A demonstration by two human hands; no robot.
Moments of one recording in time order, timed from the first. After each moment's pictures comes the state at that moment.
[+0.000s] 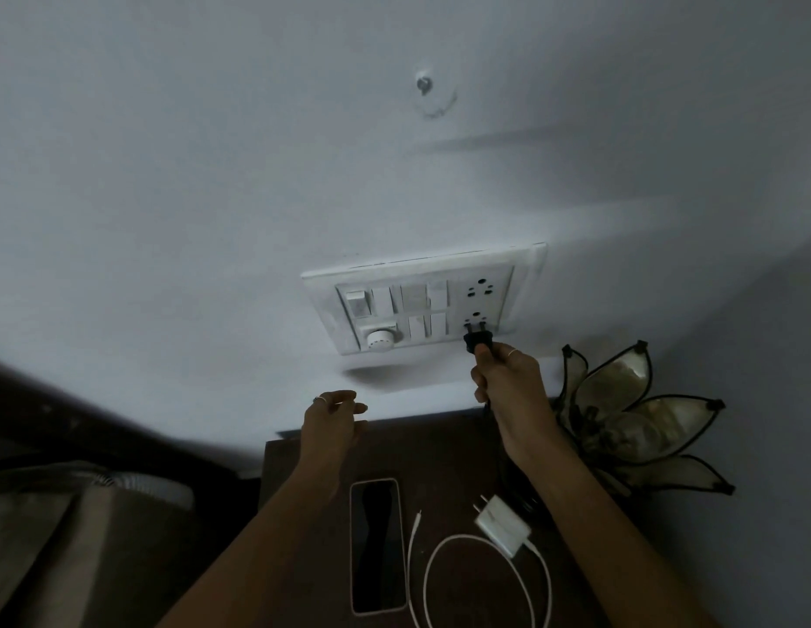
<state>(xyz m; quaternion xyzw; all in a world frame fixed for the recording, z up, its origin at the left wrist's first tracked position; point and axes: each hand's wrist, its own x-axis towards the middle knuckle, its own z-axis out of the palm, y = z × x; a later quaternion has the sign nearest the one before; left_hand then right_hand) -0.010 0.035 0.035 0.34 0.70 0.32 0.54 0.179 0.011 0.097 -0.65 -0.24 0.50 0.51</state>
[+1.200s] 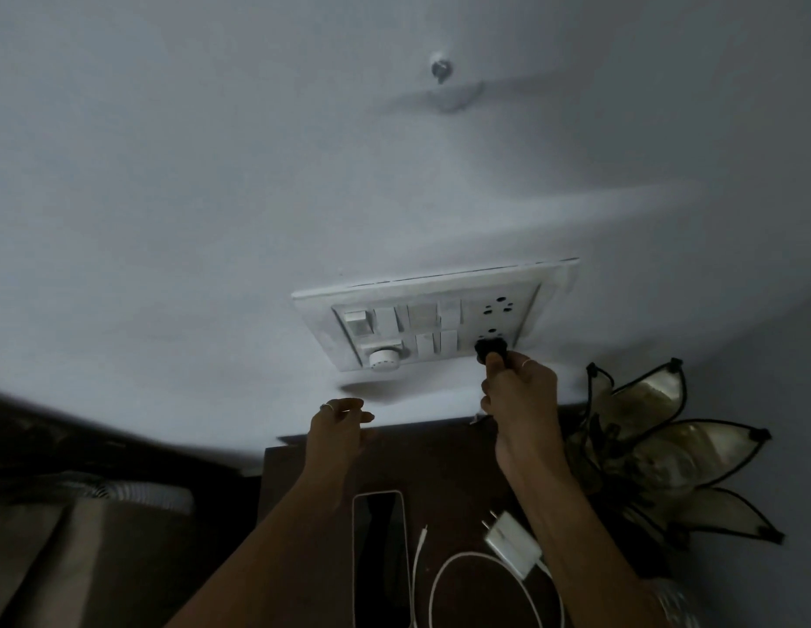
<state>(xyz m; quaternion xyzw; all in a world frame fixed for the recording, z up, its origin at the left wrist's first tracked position) -0.007 0.063 0.009 0.34 0.71 0.28 0.55 0.171 0.037 0.080 -0.69 -0.17 0.45 0.54</state>
